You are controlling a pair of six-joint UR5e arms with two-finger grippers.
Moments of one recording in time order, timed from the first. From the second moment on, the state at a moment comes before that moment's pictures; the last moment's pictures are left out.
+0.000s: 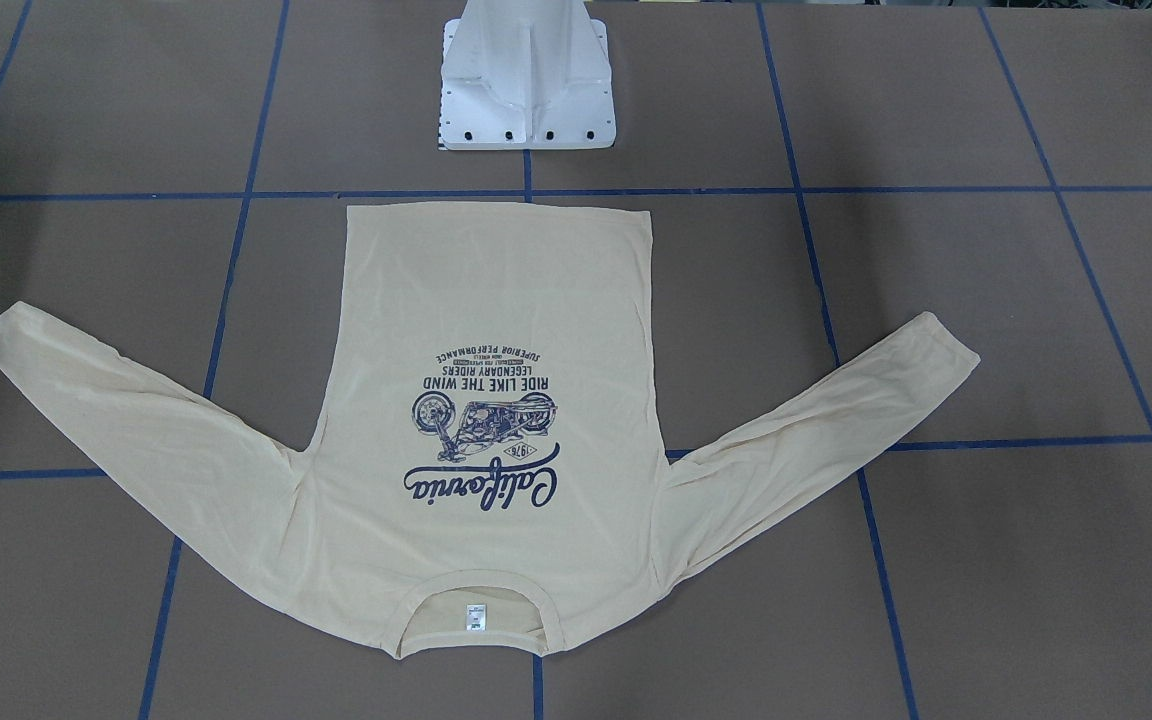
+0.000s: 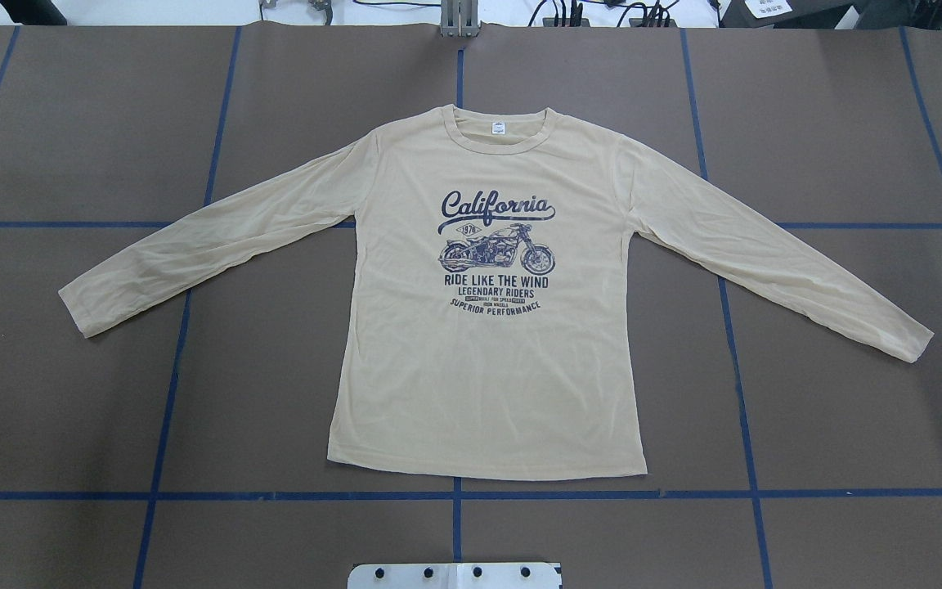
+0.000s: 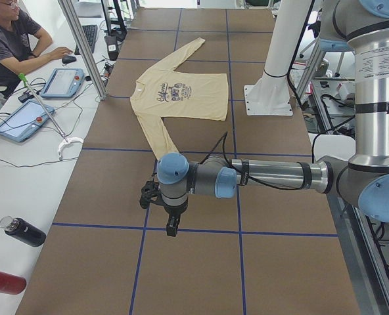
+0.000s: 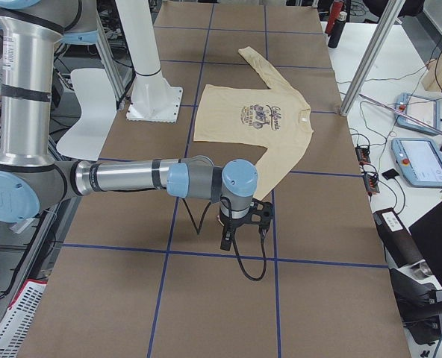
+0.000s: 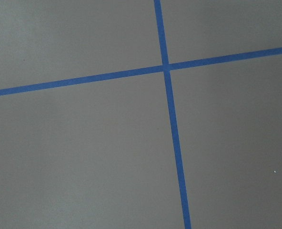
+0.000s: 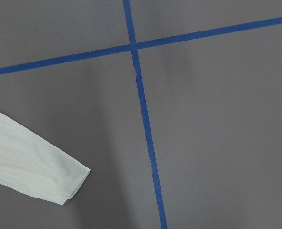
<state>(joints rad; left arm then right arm) -1.53 -1.45 -1.71 -1.64 -2.30 0.05 1.56 -1.71 1.82 -1.73 2.35 0.15</state>
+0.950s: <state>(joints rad) -1.53 -1.51 -1.71 -1.73 -2.30 0.06 1.47 -1.63 1.82 -1.67 2.36 0.17</state>
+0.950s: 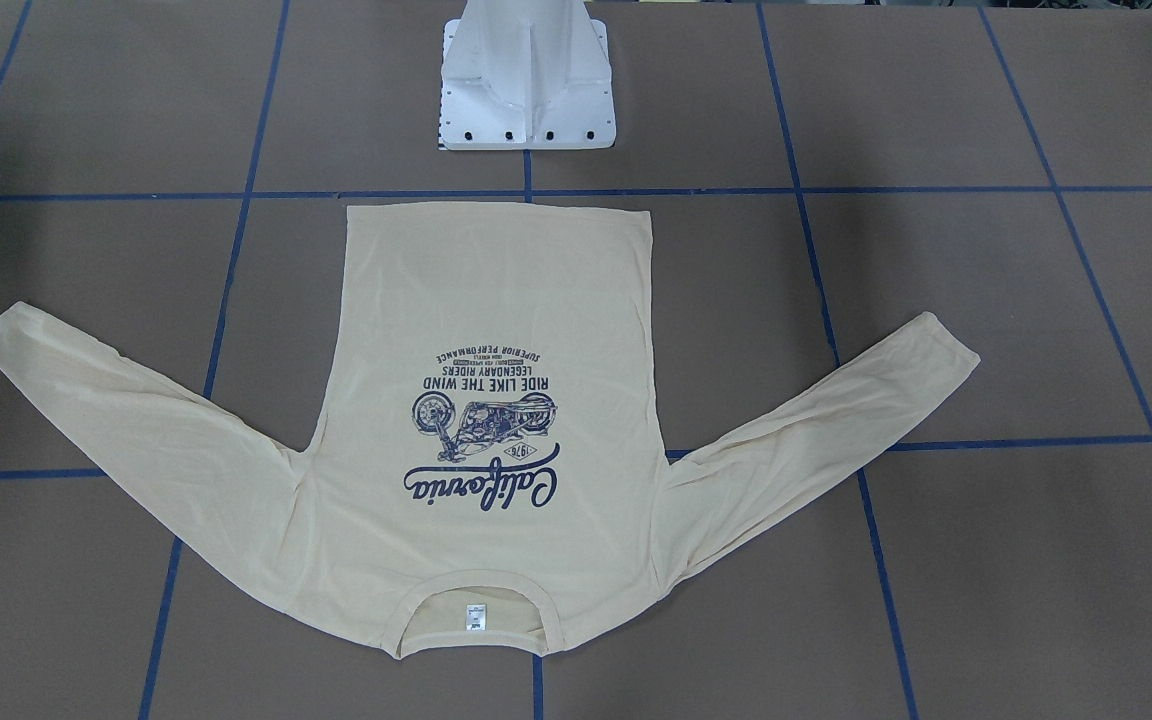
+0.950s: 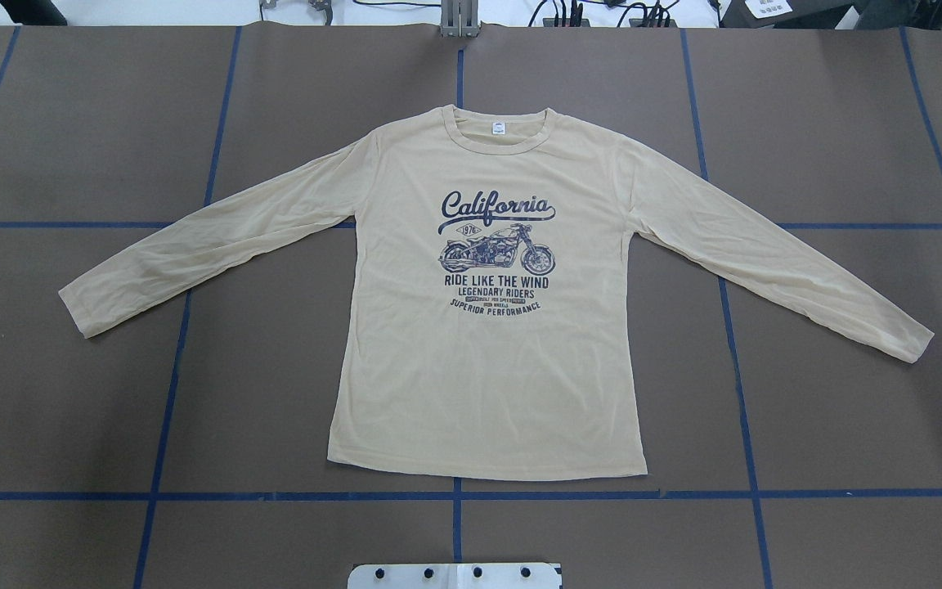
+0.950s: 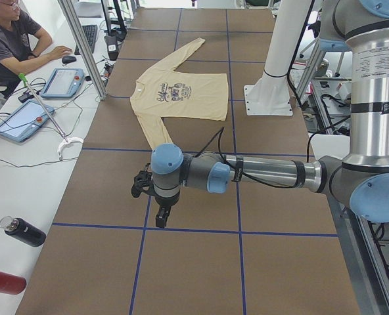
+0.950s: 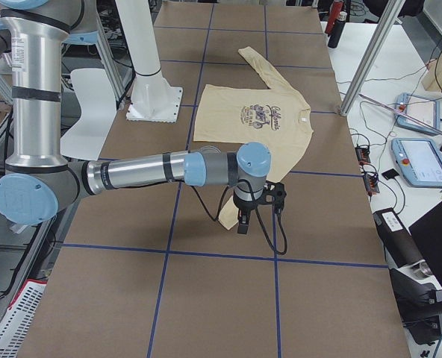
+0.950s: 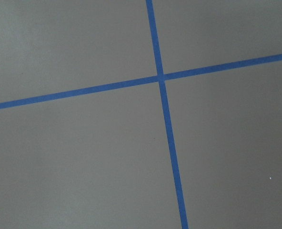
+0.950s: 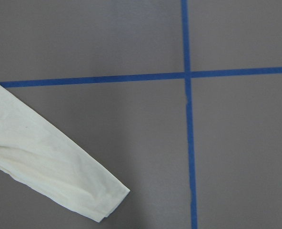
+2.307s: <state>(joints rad) -1.51 -1.57 -1.65 -1.94 -2.40 0.01 1.15 -1.63 1.70 -1.30 2.31 0.21</state>
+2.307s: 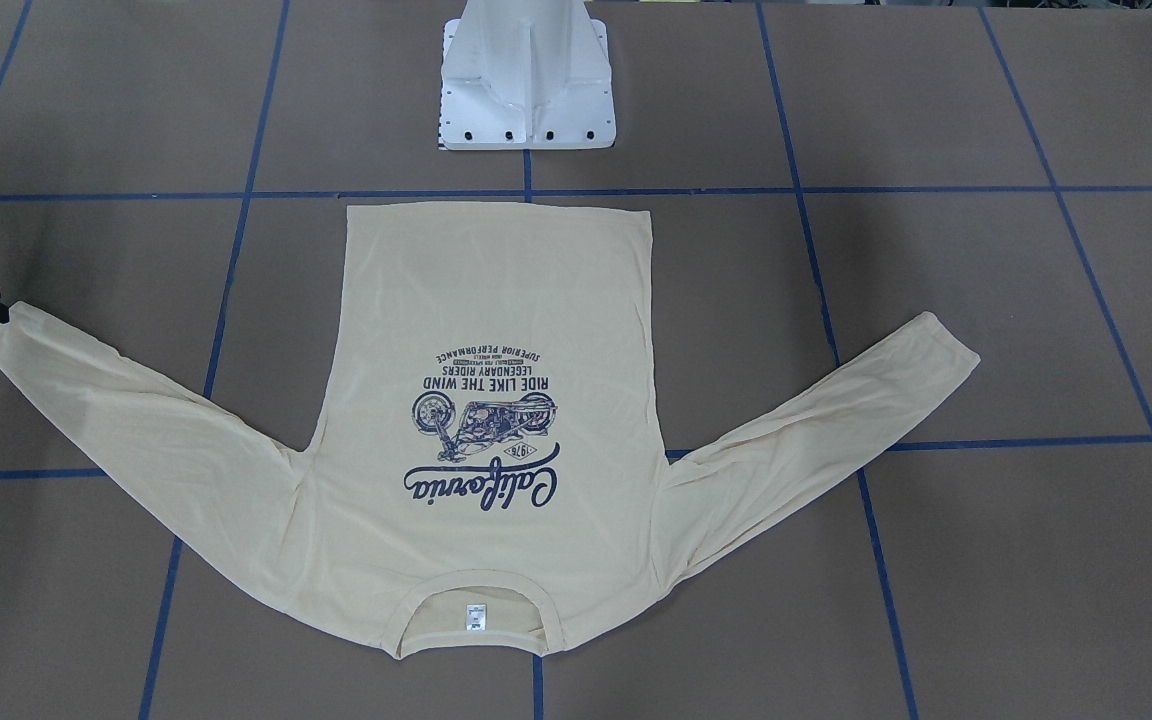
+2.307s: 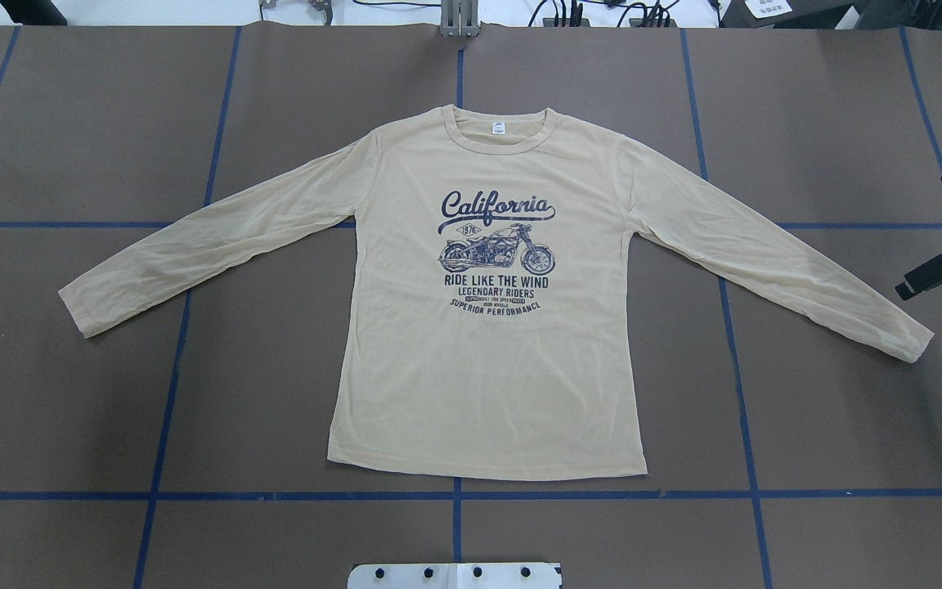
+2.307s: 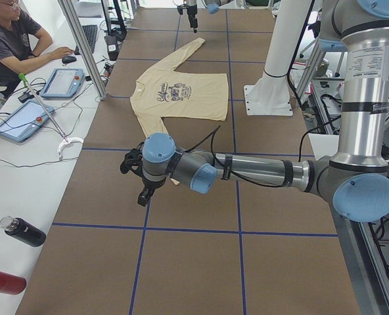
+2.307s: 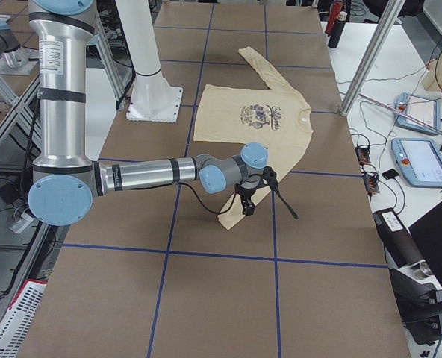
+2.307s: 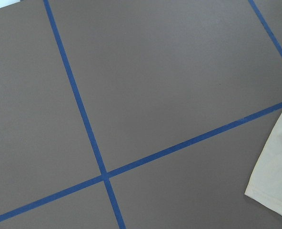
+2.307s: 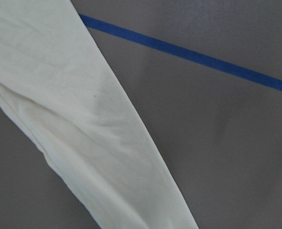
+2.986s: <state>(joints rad) -1.51 -1.56 -1.66 -1.94 -2.41 0.01 1.08 -1.71 1.63 -1.02 2.24 0.28</state>
